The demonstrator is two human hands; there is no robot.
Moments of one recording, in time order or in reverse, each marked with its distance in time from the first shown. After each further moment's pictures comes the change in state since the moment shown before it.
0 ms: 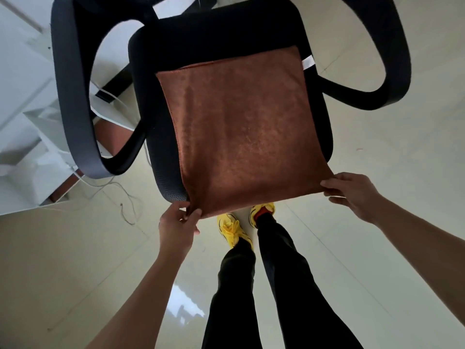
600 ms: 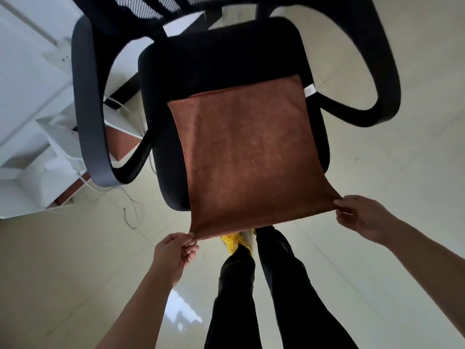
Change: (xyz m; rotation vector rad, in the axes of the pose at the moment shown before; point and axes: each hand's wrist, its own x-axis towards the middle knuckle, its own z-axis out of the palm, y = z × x) left_hand -0.014 -0.014 -0.020 -0.615 -0.163 -0.608; right_hand -0.021 0.003 -0.027 0.323 -0.026 0.242
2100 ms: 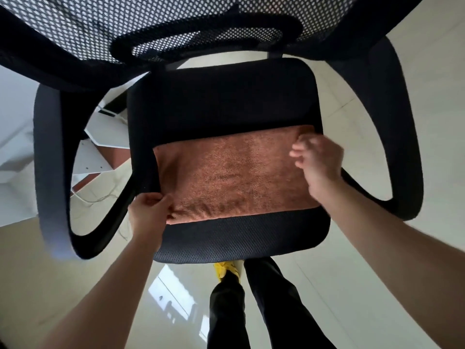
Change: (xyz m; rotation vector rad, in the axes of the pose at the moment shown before) left_hand 0.057 0.166 0.105 0.229 0.392 0.359; right_hand 0.070 -0.204 0.180 -0.253 0.178 -0.518
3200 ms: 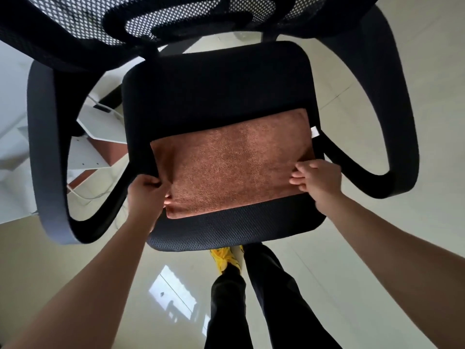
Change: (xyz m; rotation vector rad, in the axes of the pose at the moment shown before) left_hand 0.005 0.002 -0.007 0.264 -0.066 0.165; right_hand -0.027 0.066 -0.028 -0.099 -0.106 0.180
